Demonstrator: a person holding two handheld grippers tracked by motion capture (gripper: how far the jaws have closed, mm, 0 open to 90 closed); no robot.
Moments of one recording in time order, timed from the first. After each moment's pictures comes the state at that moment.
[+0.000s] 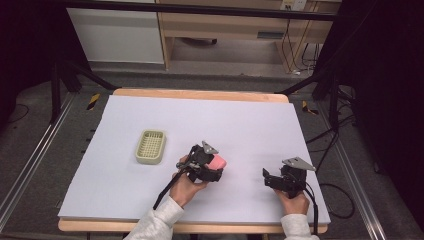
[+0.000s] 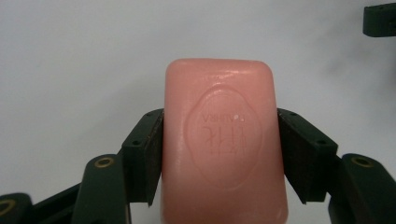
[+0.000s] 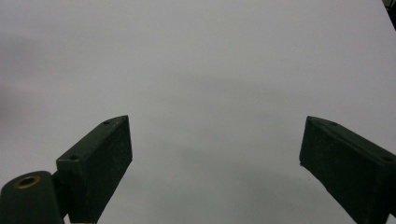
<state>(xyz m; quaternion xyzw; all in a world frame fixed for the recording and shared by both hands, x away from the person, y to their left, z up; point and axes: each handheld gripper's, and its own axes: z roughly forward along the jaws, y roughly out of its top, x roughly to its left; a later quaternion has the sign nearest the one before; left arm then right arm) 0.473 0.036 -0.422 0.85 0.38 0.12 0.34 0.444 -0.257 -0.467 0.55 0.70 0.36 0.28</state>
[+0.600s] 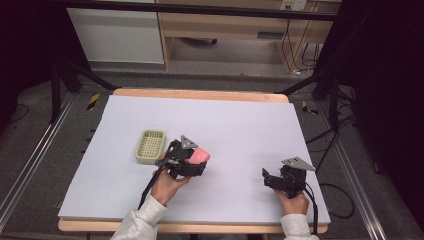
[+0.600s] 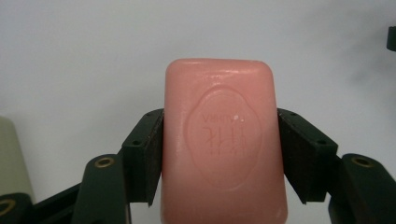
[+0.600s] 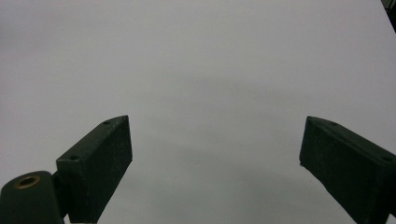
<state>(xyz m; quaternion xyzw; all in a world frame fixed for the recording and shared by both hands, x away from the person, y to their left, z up) 0.476 0.087 -0.405 0.83 0.41 0.15 0.35 0.444 -0.256 -0.467 0.55 0.70 0.36 0.28</state>
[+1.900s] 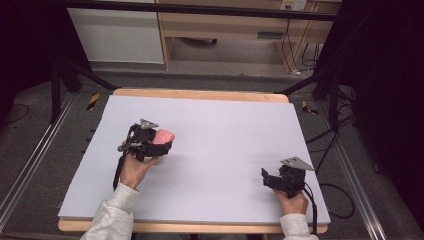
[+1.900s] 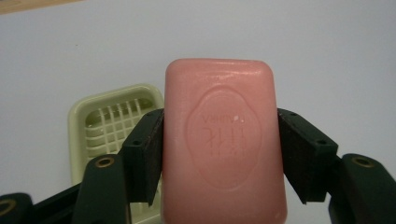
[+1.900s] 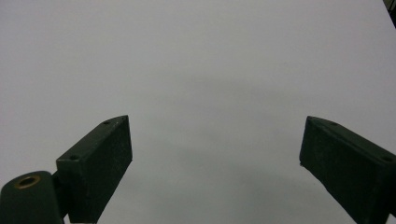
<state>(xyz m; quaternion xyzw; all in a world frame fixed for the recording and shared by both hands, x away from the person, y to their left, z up) 0.513 0.179 -0.388 0.77 0.50 0.19 0.35 0.445 -0.254 -0.467 0.55 0.71 0.35 0.28</state>
